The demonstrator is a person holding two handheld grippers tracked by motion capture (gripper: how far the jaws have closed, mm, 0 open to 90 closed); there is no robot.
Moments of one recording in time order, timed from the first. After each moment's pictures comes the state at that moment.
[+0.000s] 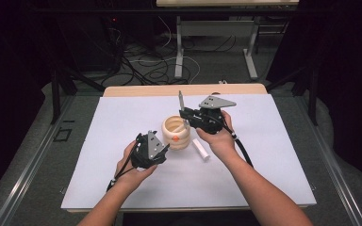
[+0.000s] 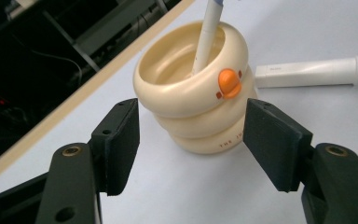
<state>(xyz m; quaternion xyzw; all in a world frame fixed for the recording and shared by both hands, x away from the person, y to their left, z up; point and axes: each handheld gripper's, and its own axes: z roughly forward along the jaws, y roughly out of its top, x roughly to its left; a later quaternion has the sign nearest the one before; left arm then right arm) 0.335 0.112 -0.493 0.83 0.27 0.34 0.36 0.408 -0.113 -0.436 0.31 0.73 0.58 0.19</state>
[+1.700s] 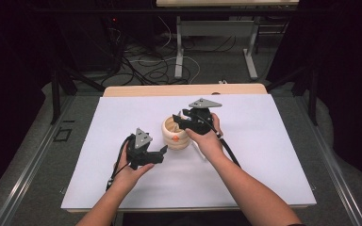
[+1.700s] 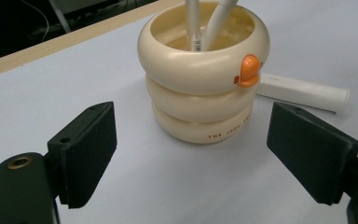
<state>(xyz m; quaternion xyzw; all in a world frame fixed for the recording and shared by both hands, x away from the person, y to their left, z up) 0.350 0.134 -0.506 0.79 0.38 0.24 0.42 0.427 -0.090 -0.465 0.39 0.73 0.53 0.18</state>
